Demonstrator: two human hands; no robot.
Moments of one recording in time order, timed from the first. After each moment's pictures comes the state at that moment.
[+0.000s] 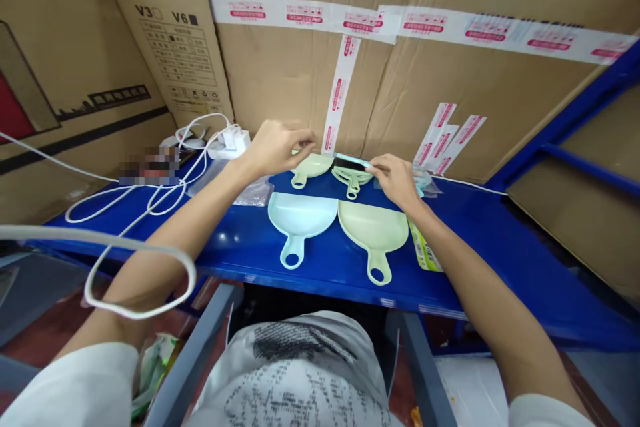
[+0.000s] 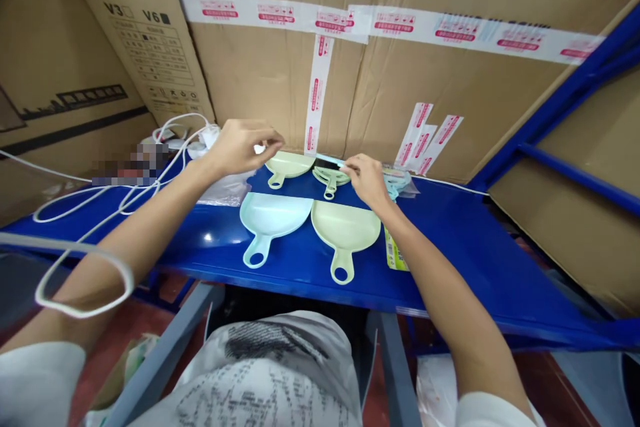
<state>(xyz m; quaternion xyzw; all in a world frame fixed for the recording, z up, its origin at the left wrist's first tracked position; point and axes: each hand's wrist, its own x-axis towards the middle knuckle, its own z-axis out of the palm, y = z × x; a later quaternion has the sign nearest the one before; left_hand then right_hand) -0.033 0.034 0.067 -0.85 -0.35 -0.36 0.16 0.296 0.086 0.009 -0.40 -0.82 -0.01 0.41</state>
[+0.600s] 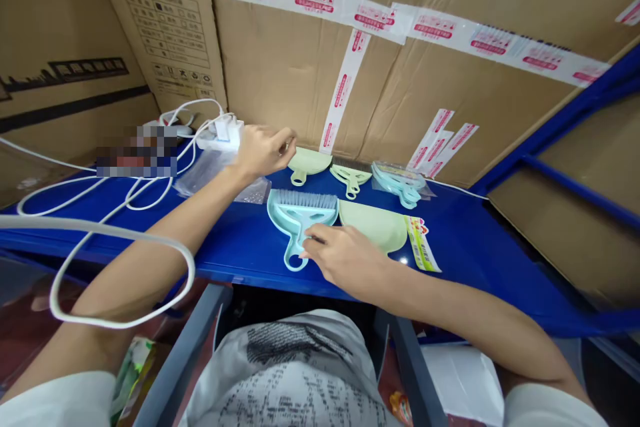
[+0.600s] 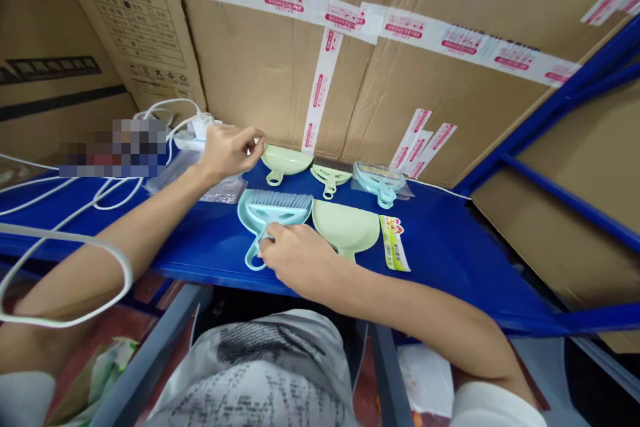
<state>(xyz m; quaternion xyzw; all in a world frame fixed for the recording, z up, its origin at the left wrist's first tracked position) -0.070 0.076 0.008 -0.76 -0.42 -0.44 0.22 0.184 -0.088 0.018 -0.22 -0.97 -0.11 0.05</state>
